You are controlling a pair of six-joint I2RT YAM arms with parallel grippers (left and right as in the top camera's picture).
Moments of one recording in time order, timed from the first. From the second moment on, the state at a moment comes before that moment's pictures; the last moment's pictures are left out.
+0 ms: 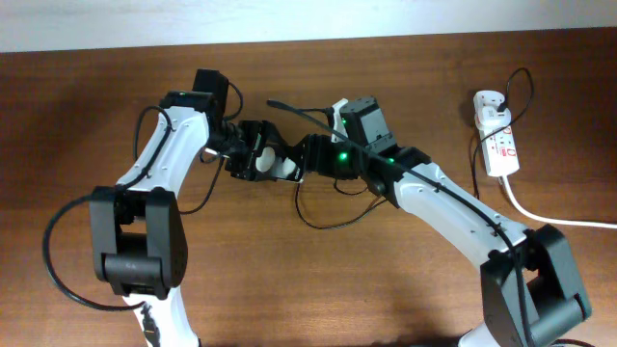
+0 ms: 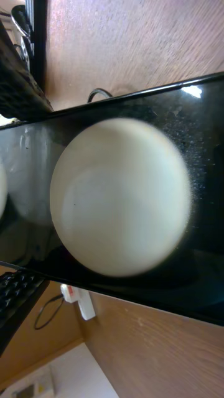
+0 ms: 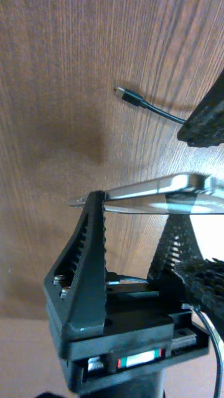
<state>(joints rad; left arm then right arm) -0.15 2.06 1.62 -1.02 0.71 -1.32 0.48 1.73 1.16 -0.20 -0.45 0.73</state>
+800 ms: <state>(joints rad) -0.20 2.06 1.62 -1.00 0.73 -1.35 0.53 1.80 1.16 -0.16 -0.41 0.78</state>
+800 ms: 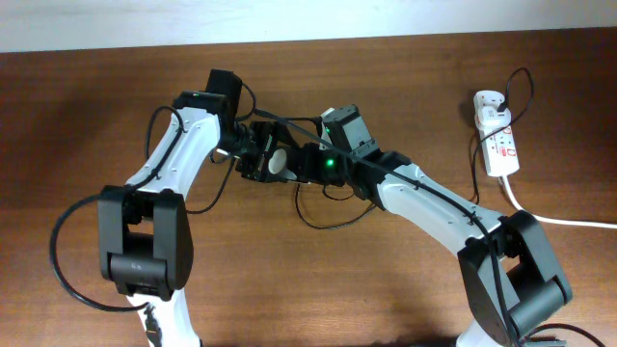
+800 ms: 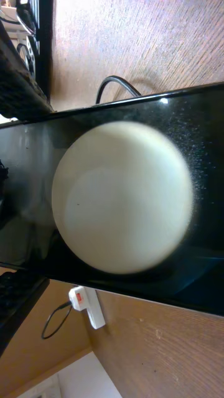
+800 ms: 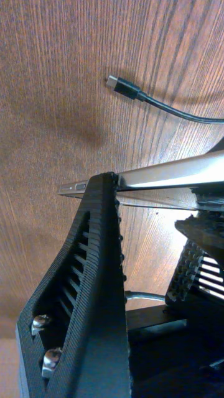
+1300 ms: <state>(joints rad) -0.18 2.06 1.63 -0.99 0.74 -1.34 0.52 1.82 1.16 -0.07 -0.41 0.85</state>
